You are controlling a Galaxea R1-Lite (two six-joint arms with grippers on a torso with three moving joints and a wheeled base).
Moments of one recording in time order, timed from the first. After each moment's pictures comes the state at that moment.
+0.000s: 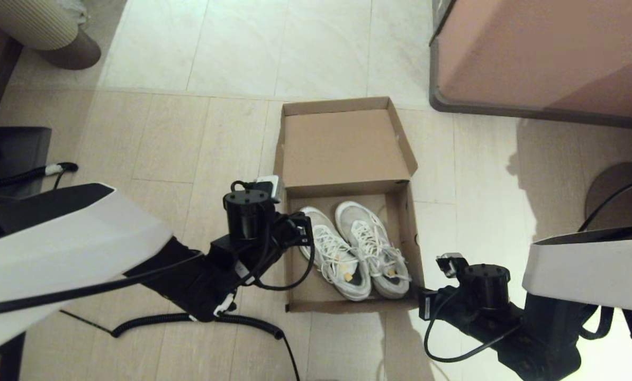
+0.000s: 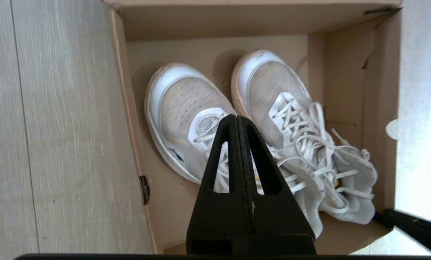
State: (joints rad) left arm -0.59 2.13 -1.02 -0.98 0.19 -0.15; right arm 0.31 2.34 -0.50 -1.37 0.05 0.20
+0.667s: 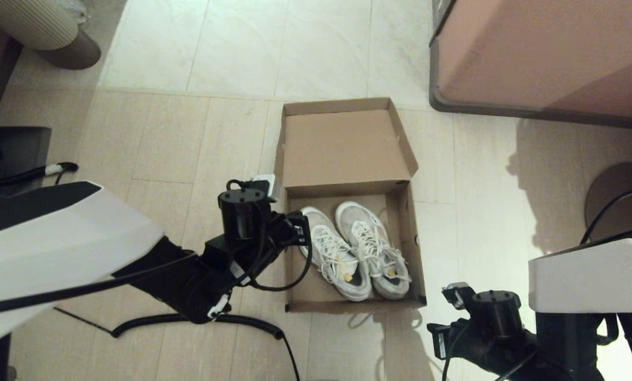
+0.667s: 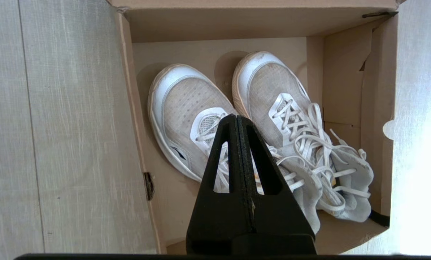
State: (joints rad) left arm -0.59 2.10 -1.00 -0.98 0.19 -0.16; right arm 0.31 2.35 -0.31 -1.37 0.05 0.15
